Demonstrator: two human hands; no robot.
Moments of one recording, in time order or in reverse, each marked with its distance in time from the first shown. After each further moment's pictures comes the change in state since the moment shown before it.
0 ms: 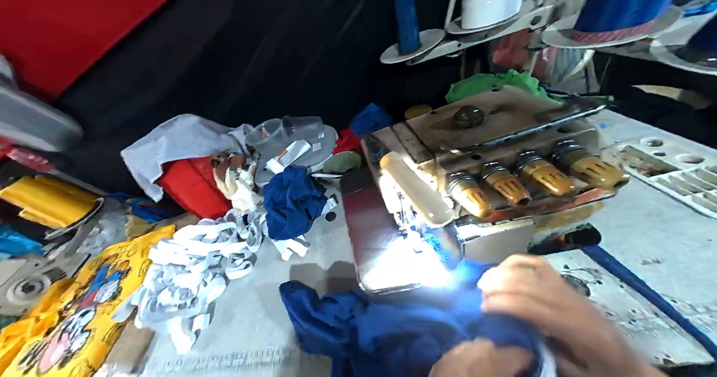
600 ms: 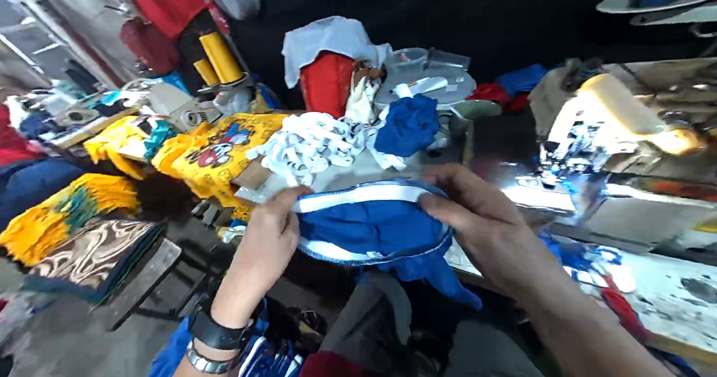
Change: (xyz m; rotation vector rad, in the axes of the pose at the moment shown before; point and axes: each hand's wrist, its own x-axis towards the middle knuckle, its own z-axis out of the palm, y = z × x) left_hand -0.188 0.060 -0.187 0.772 0.587 -0.592; right_hand 0.129 -0.173 0.078 0.911 -0.277 0.402
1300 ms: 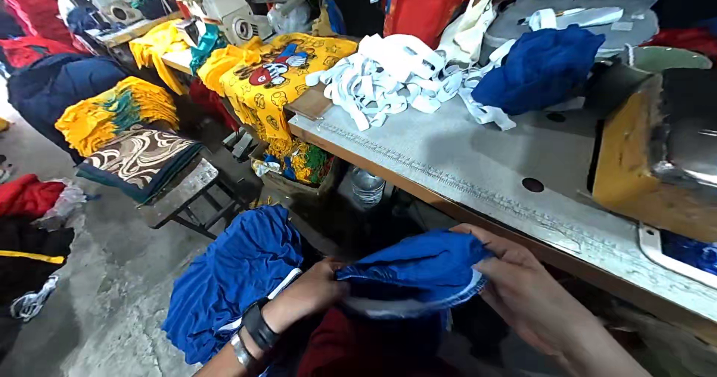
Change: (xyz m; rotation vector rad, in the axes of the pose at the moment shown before) left_hand -0.161 -0.082 0.051 -0.627 -0.652 -0.681; right_hand -0.064 0.067 0.084 0.209 -0.143 0.465
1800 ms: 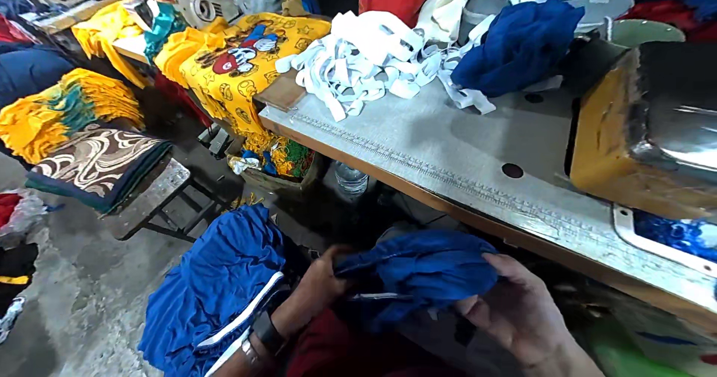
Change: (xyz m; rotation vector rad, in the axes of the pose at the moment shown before) left_hand 0.033 0.002 0.030 -0.188 0.024 -0.050; right_hand -0.023 0.031 -0.019 0.817 0.055 0.353
